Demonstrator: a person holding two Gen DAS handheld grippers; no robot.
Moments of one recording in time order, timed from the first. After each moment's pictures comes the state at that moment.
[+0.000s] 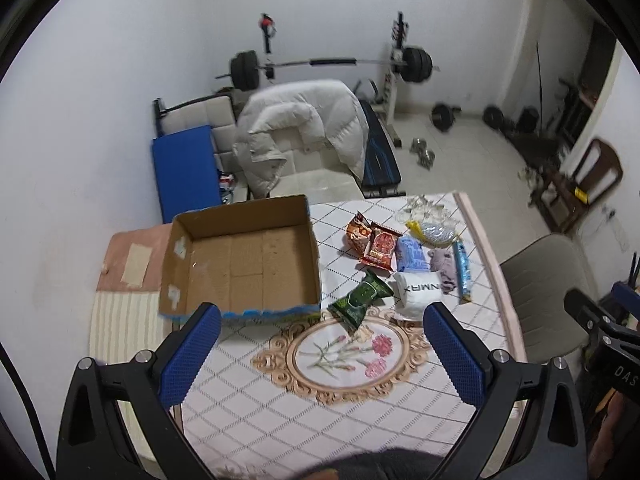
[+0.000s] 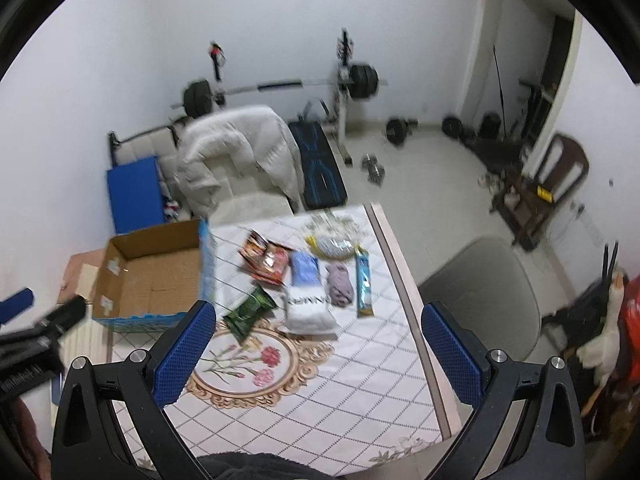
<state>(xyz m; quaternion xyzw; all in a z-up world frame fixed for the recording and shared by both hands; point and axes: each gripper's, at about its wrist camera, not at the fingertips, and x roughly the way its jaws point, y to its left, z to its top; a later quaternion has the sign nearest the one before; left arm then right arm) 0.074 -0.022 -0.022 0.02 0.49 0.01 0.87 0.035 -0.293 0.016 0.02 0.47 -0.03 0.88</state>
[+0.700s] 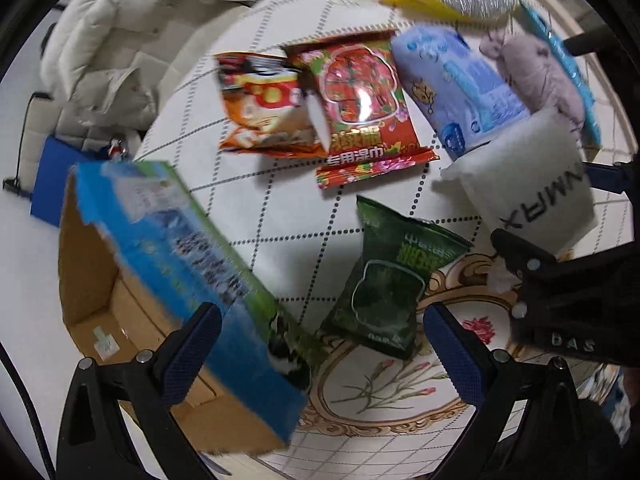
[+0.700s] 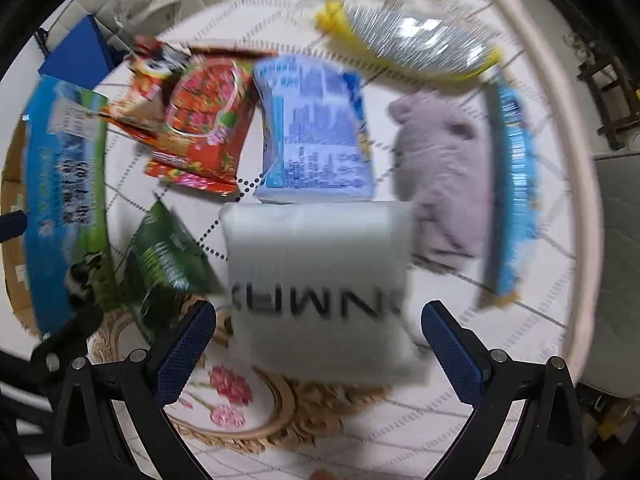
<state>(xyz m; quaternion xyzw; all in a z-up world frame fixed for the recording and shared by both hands) 0.273 -0.120 -0.353 0.29 0.72 -0.10 0.62 0.252 -0.279 -0.388 0.07 0.74 0.06 0.67</state>
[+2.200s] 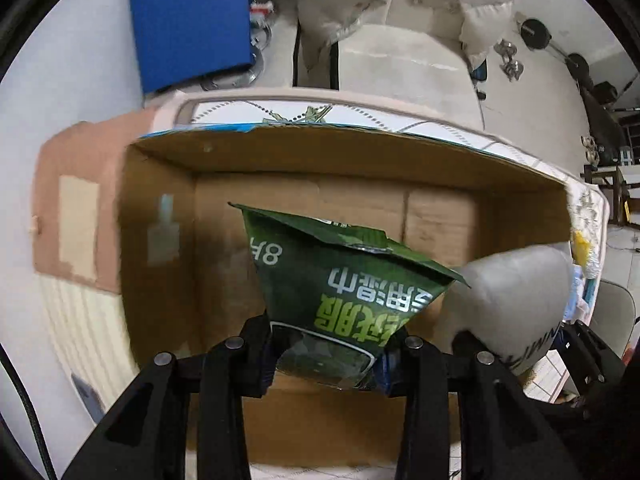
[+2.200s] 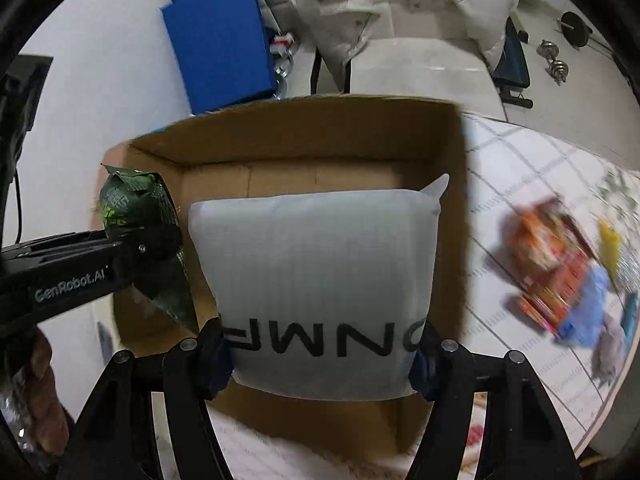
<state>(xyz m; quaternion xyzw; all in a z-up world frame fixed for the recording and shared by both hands) 0.320 0.247 -0.306 -0.10 0.73 0.04 0.67 0.329 0.087 -0.325 0.00 0.70 0.19 0.69</state>
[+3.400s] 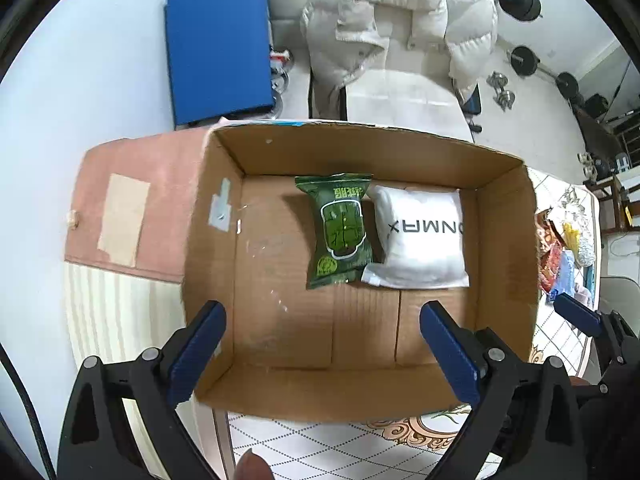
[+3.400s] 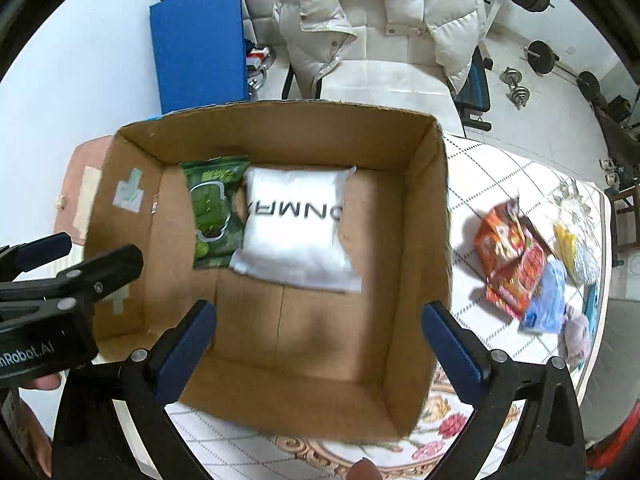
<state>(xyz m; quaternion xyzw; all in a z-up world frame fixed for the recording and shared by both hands) 0.237 0.244 -0.226 -0.08 0.65 0.06 0.75 0.266 0.082 -0.271 -0.05 0.65 0.13 0.75</state>
